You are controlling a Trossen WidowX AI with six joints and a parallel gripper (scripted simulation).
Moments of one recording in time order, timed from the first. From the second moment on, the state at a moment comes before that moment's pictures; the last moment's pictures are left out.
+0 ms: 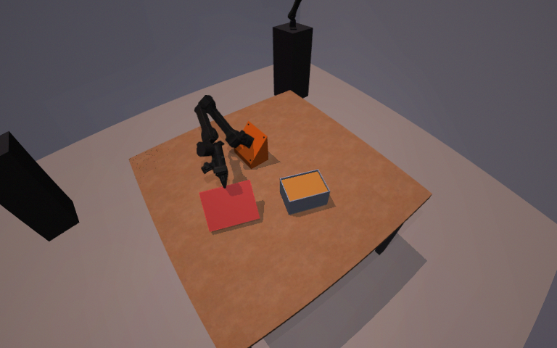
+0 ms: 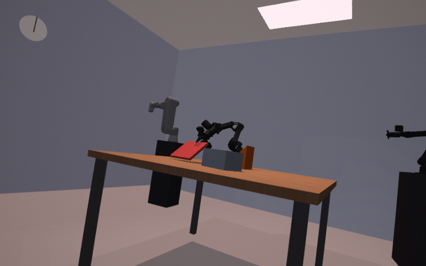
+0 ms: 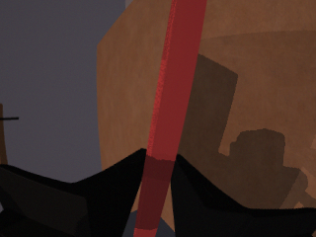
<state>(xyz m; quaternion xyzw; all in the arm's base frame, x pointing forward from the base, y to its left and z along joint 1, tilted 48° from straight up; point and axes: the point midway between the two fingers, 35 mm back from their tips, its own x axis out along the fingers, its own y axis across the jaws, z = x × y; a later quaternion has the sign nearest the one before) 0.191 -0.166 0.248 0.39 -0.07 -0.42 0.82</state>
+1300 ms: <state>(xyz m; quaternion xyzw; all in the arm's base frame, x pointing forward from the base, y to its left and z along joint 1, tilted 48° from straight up) 0.191 -0.185 0.236 0.38 -0.08 -0.41 0.82</state>
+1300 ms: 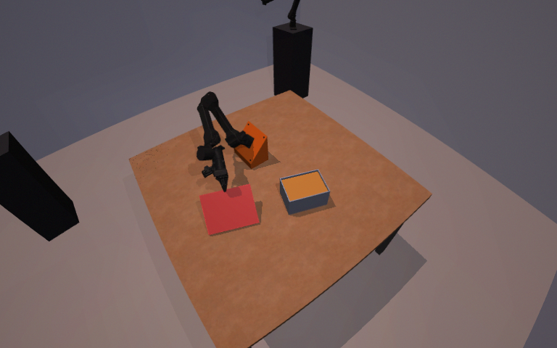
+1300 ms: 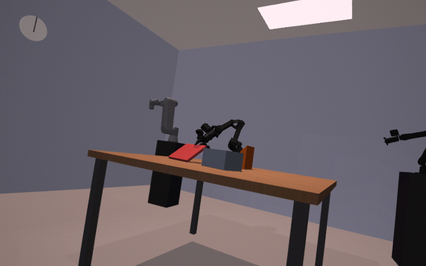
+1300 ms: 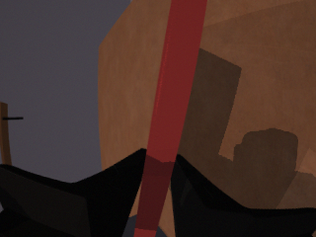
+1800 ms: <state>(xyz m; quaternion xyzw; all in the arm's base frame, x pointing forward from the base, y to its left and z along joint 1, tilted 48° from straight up) 0.191 -0.194 0.232 0.38 -0.09 -0.40 0.83</state>
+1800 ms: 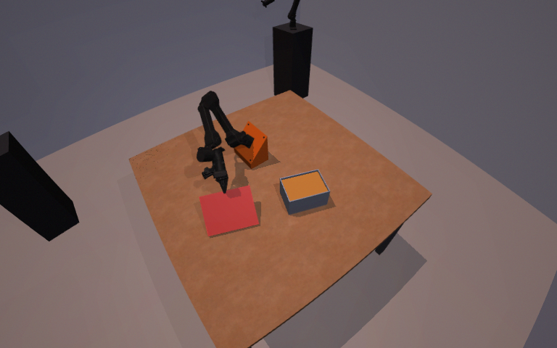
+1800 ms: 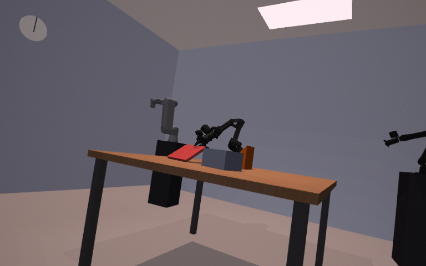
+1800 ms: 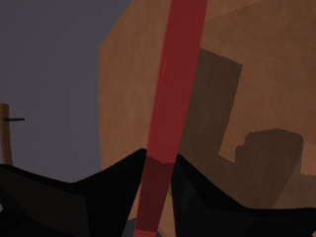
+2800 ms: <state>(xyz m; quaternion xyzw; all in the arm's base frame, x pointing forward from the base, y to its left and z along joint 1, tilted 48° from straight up) 0.190 -0.213 0.215 0.38 -0.09 -0.41 0.83</state>
